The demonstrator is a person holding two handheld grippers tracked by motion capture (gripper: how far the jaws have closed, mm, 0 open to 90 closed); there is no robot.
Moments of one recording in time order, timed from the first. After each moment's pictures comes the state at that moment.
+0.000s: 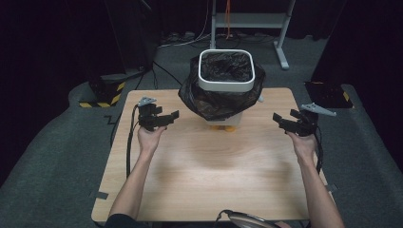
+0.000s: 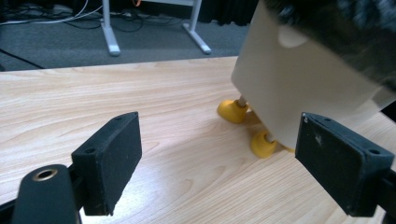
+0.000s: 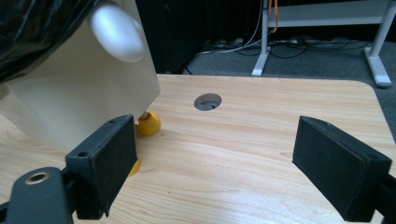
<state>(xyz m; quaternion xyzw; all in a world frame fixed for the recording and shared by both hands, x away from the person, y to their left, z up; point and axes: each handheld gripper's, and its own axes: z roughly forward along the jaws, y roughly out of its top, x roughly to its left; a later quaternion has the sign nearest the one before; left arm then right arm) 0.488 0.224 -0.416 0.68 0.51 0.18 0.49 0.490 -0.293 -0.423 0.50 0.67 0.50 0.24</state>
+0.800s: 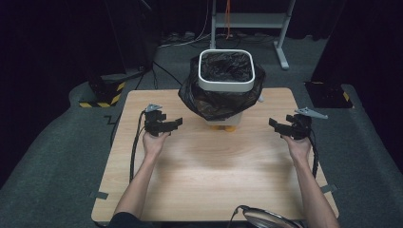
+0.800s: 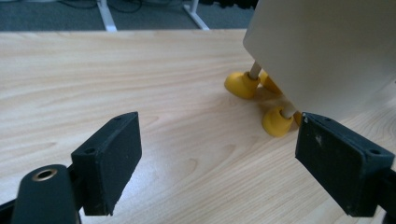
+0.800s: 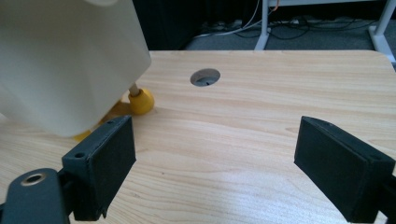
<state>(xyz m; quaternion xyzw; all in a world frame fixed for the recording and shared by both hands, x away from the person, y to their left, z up) 0.497 0.217 -0.454 0.70 0.52 0.16 0.47 0.498 -0.288 -0.451 0.51 0.68 0.48 0.22</state>
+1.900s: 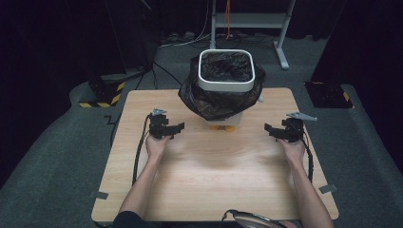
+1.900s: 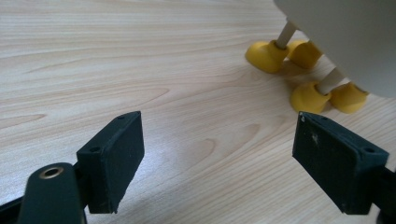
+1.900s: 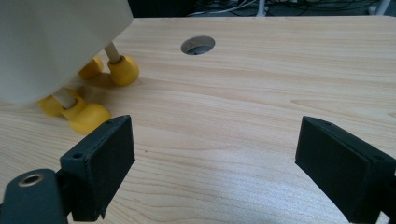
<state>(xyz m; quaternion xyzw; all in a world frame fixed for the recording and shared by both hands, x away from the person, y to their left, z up) 0.508 0.210 -0.488 0.71 0.54 0.16 0.43 0.509 -0.279 -0.482 0.52 0.70 0.44 0.21</state>
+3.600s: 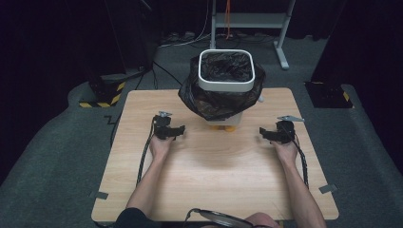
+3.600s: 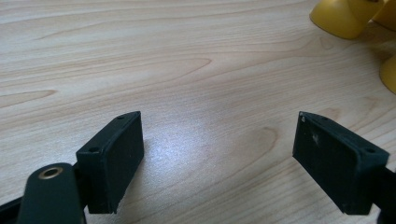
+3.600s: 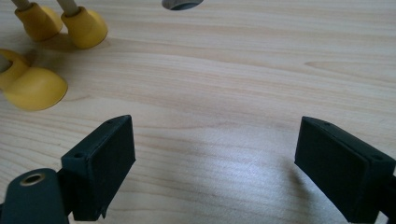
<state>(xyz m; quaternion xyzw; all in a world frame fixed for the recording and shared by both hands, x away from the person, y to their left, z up) 0.531 0.199 -0.524 0.72 0.56 0.20 0.36 0.530 -0.268 -0.522 0.53 0.72 0.40 0.21</state>
